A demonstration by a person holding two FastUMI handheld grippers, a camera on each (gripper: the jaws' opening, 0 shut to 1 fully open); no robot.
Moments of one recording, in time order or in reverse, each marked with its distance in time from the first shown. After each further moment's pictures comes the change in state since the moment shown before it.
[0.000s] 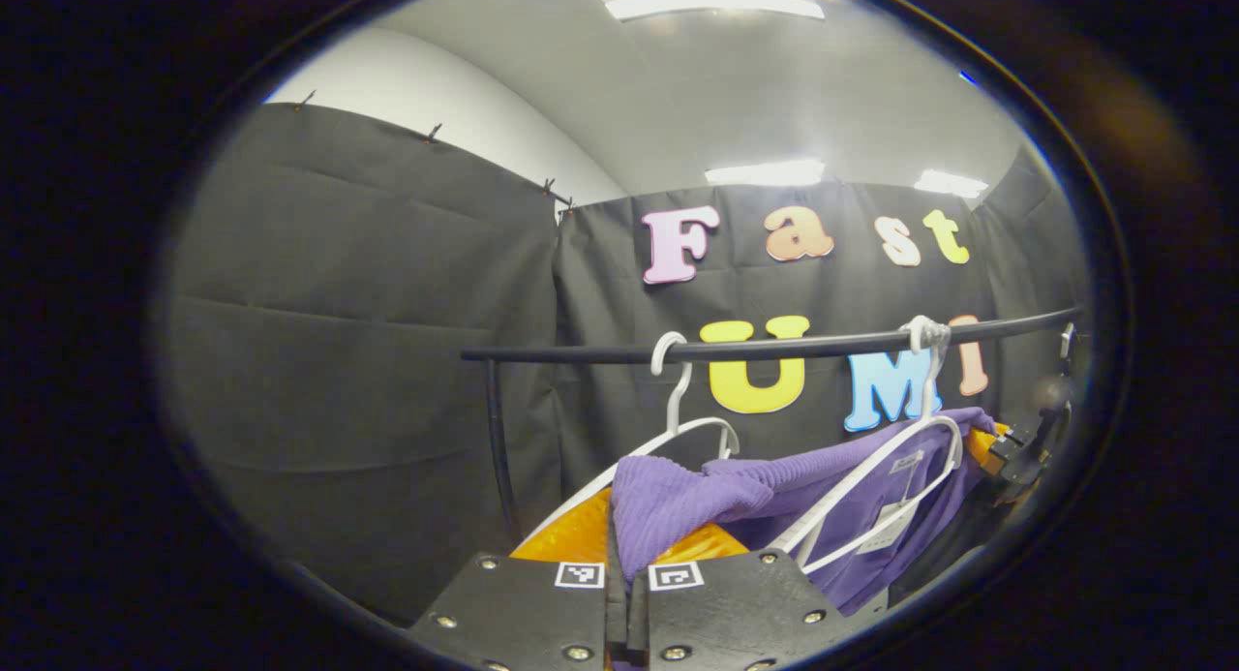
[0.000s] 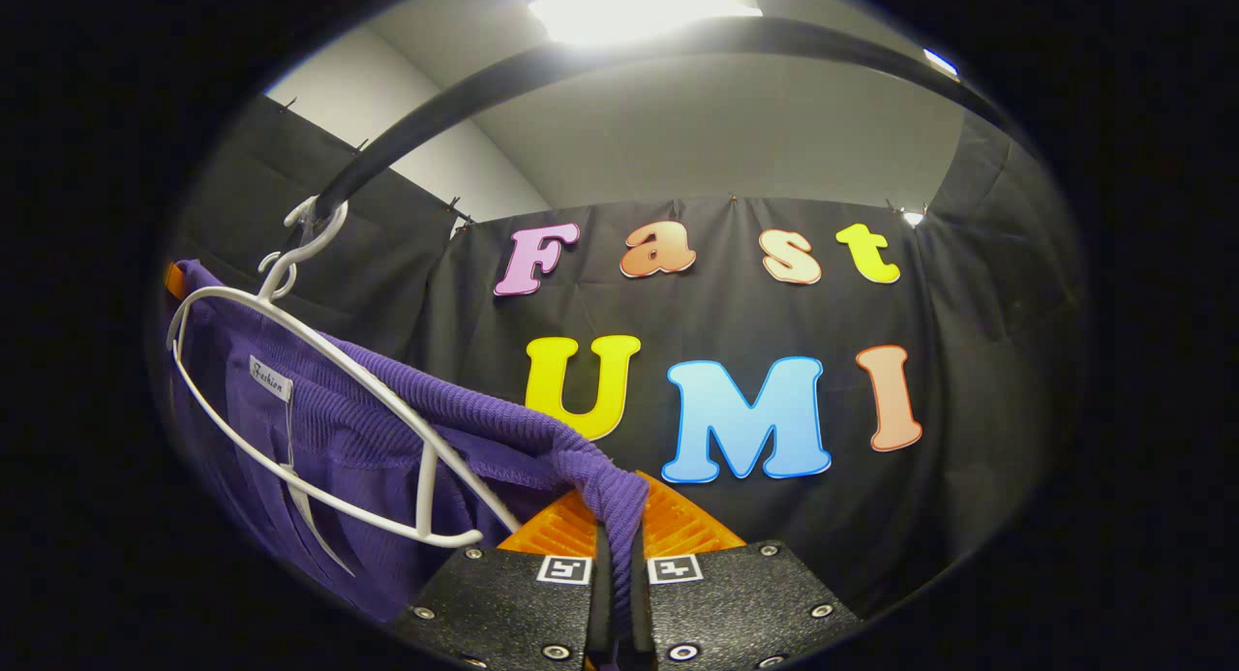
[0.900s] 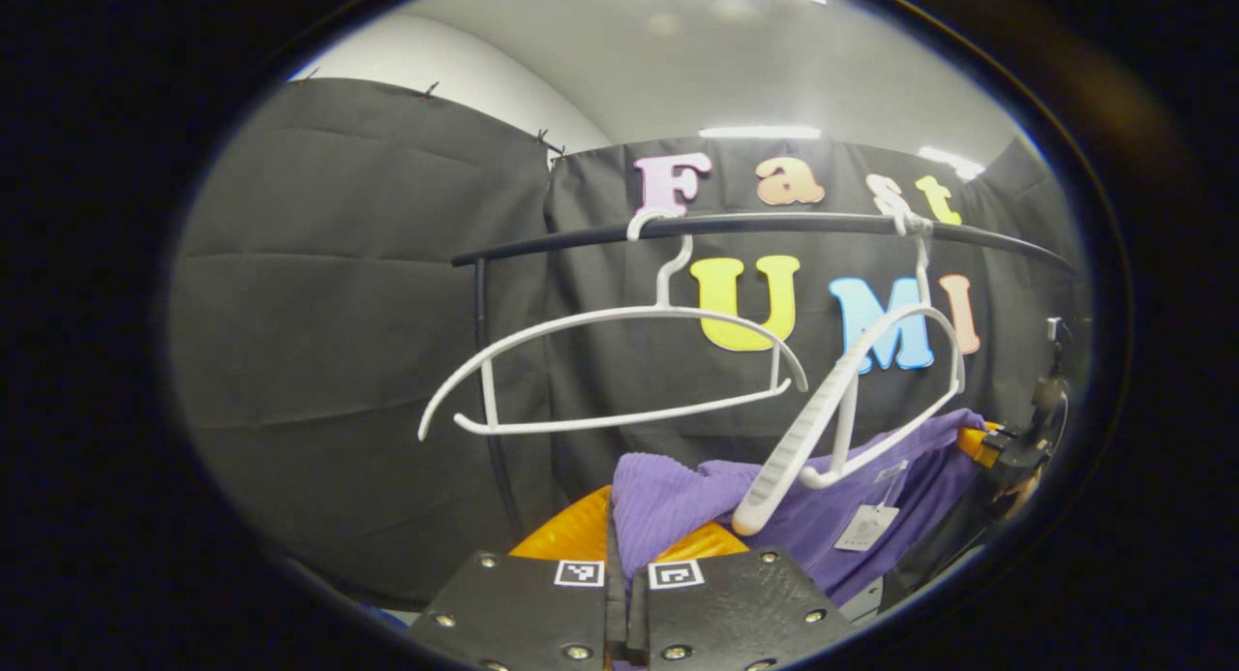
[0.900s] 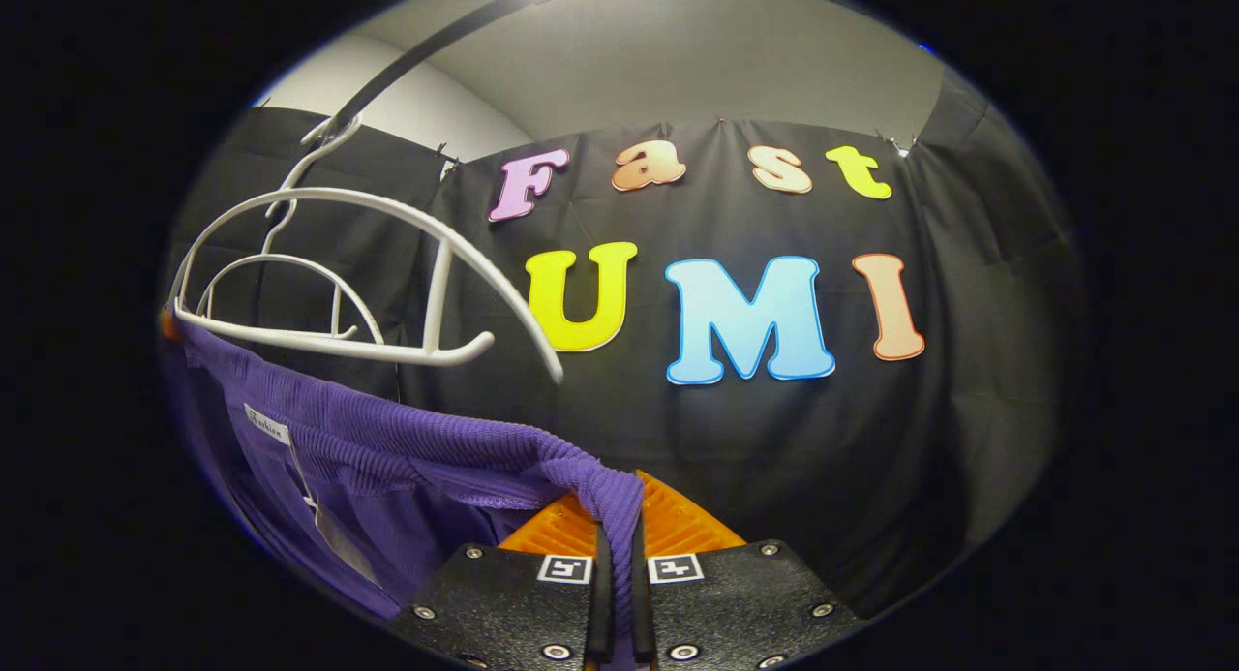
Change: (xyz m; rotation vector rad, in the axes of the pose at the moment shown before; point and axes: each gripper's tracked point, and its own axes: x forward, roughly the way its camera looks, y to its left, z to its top) left arm -0.030 -0.008 -0.092 -0.004 0.132 -0.028; right arm -0.049 0.006 -0.093 0.031 0.220 0.003
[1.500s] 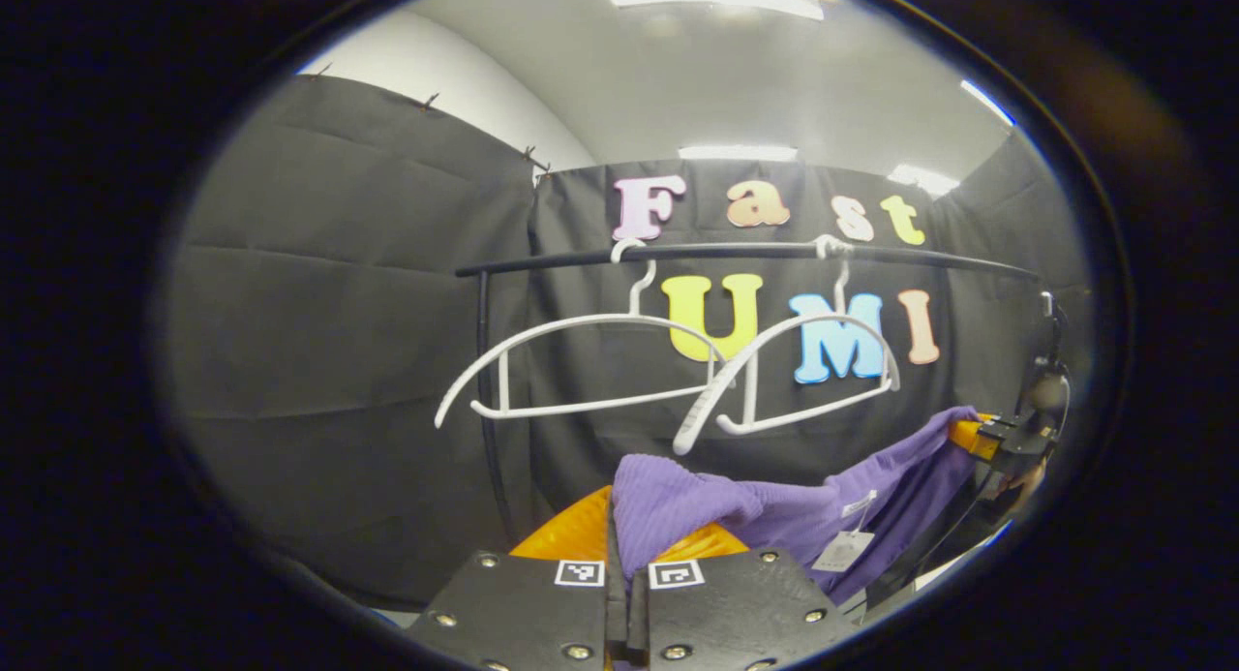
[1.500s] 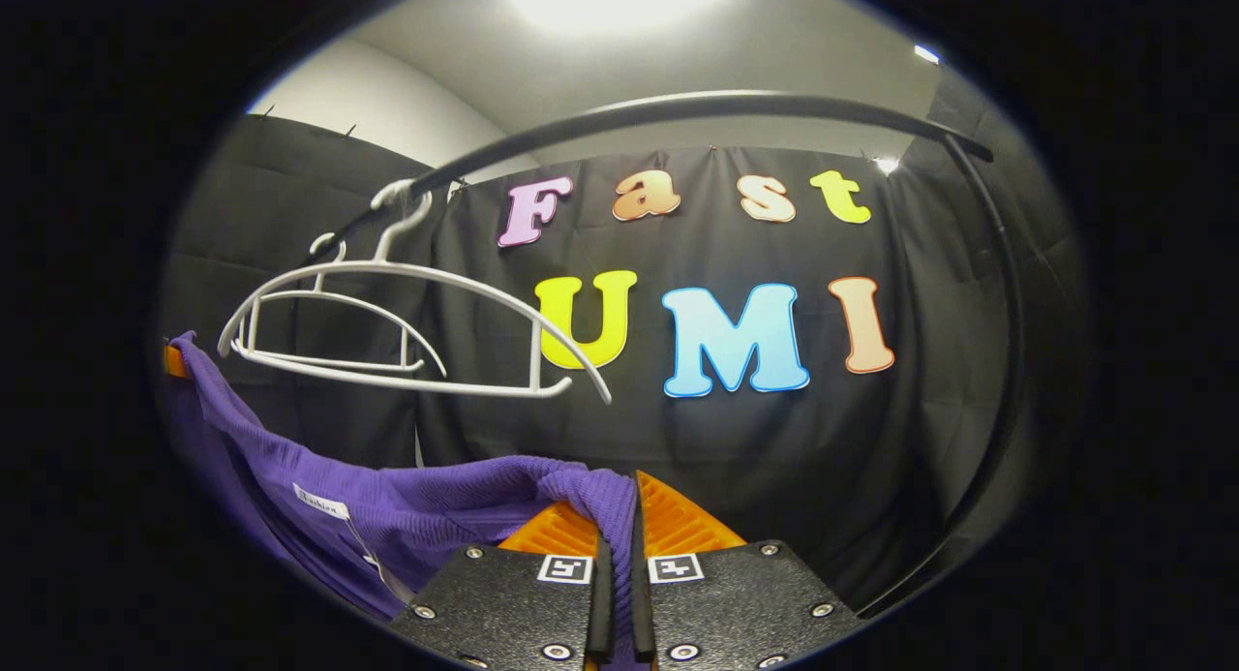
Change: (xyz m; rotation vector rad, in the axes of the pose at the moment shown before) left arm -0.085 -0.006 0.014 -0.018 -0.078 -0.116; right arm -0.108 0.023 0.055 0.039 -0.057 -0.031
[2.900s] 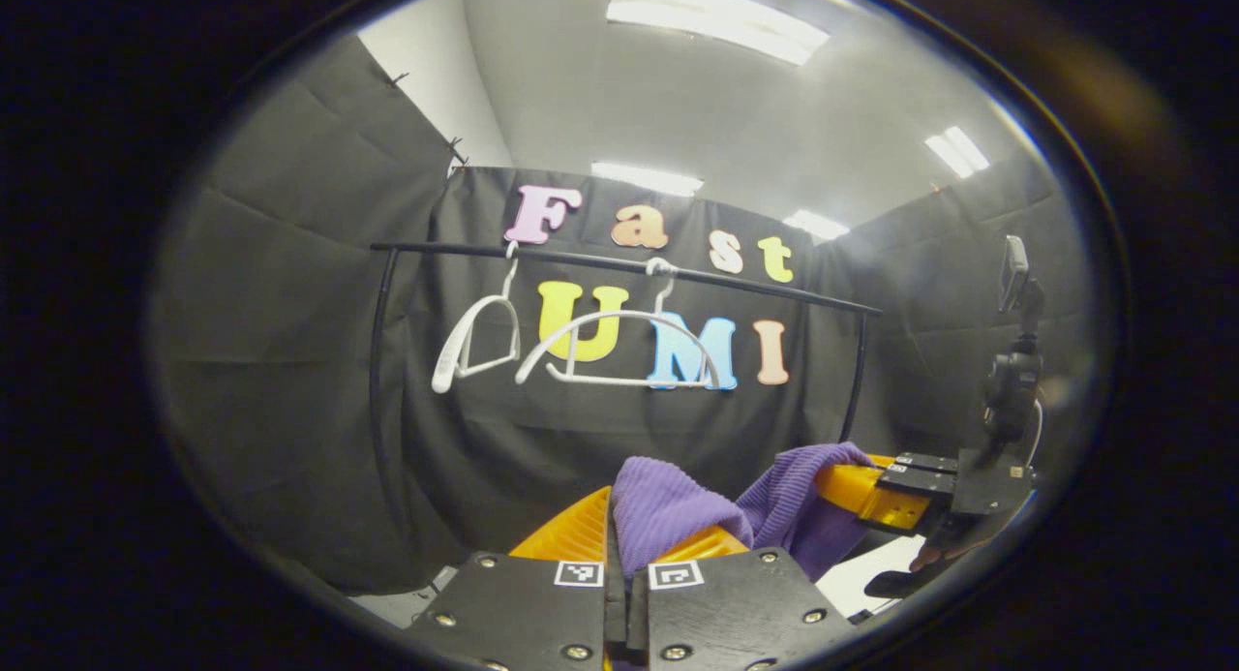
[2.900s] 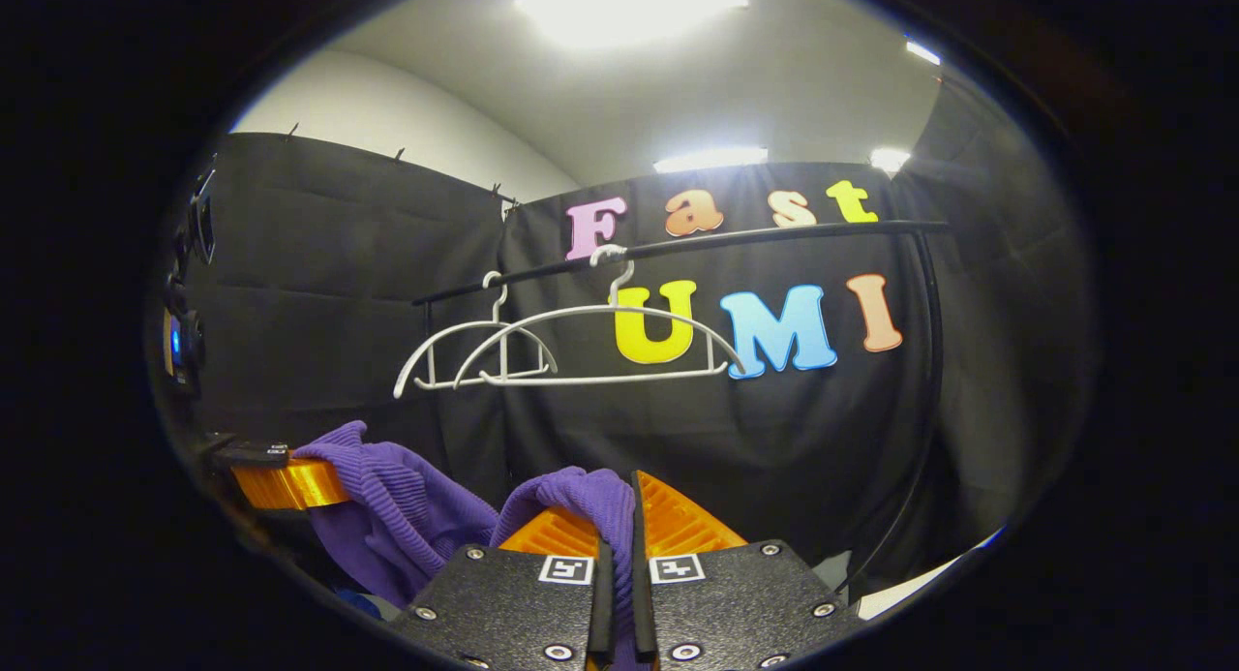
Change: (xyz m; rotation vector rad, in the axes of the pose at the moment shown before) left arm -0.128 -0.071 -0.040 -0.136 -0.005 -0.389; right arm -0.190 0.176 -0.011 0.053 0.068 0.075
